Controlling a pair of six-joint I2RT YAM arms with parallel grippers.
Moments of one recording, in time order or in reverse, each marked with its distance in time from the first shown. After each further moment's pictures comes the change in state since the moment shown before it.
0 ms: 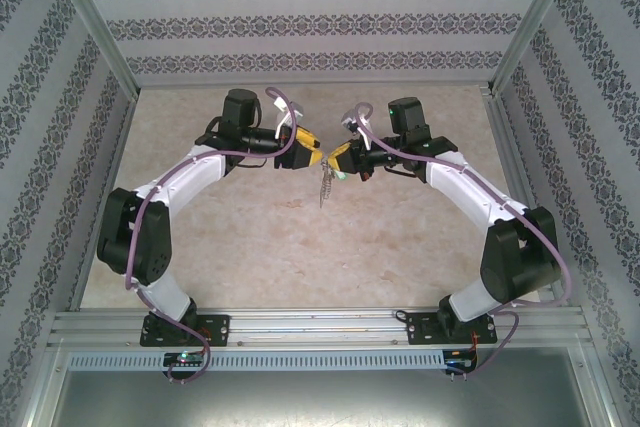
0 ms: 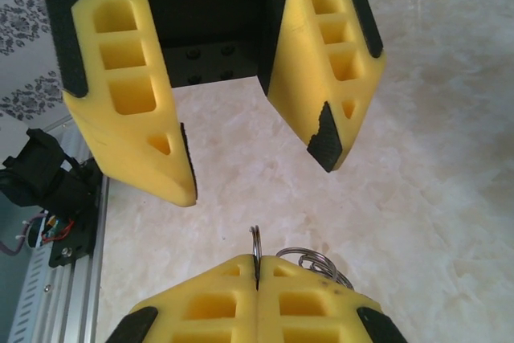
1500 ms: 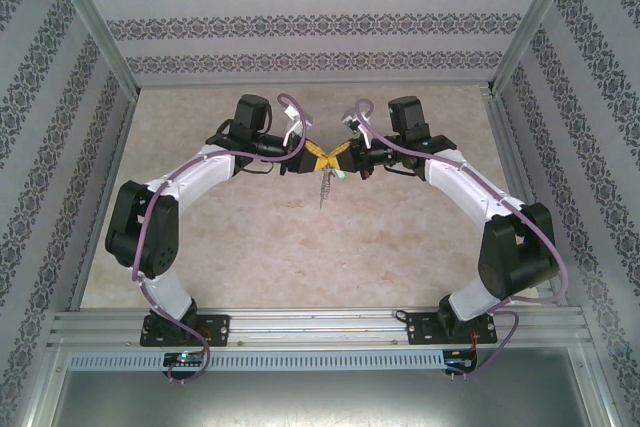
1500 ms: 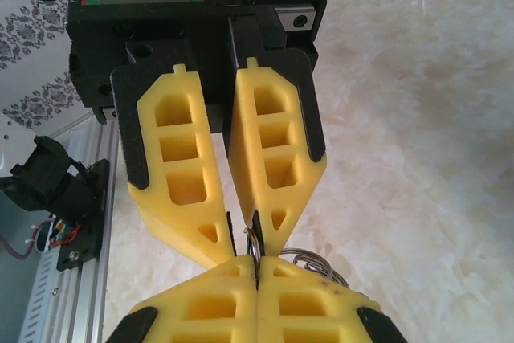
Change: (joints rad) left arm -0.042 0.053 0.012 -0.066 0.035 0.062; right arm -0.006 0.026 0.008 0.010 -0.020 0.023
